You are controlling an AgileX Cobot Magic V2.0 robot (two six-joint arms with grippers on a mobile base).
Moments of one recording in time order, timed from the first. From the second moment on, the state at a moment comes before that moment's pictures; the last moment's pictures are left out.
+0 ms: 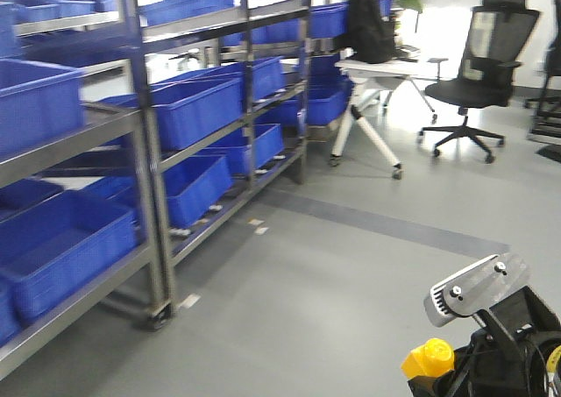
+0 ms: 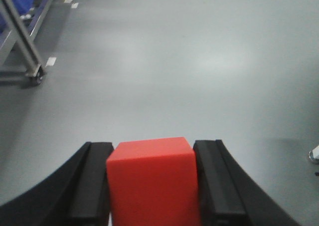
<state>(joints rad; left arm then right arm) -0.38 0.62 -0.76 -0.06 0.82 0.05 0.41 1.12 -0.83 -0.02 0.58 -0.10</state>
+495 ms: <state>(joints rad) -0.38 0.62 -0.76 -0.06 0.82 0.05 0.41 1.12 -0.83 -0.02 0.58 -0.10</state>
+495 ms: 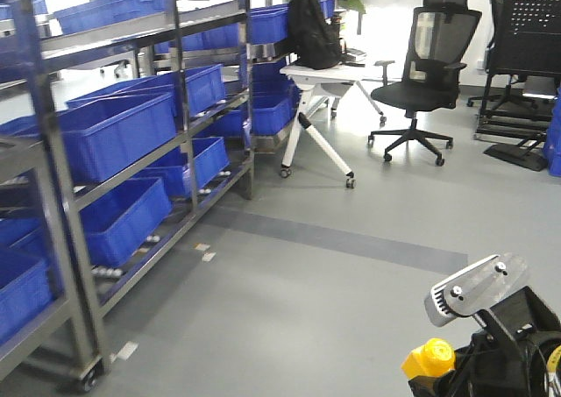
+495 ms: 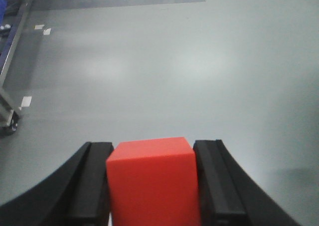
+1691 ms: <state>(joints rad) -0.38 0.62 -0.76 -0.06 0.82 0.05 0.41 1.12 -0.83 -0.02 0.58 -0.10</state>
